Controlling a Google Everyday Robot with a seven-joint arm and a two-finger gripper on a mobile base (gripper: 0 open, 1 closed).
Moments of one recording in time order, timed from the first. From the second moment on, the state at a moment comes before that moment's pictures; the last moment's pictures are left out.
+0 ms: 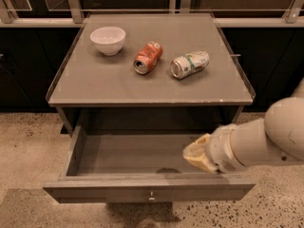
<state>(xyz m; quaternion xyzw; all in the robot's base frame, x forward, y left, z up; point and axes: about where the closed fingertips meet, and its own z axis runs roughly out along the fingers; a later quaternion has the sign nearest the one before) 0.403 -0.115 0.764 -0.49 0.80 0.16 0.29</state>
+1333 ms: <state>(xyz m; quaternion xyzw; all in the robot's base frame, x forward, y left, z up) 0.288 -0.142 0.697 -0.38 0.86 0.29 0.17</state>
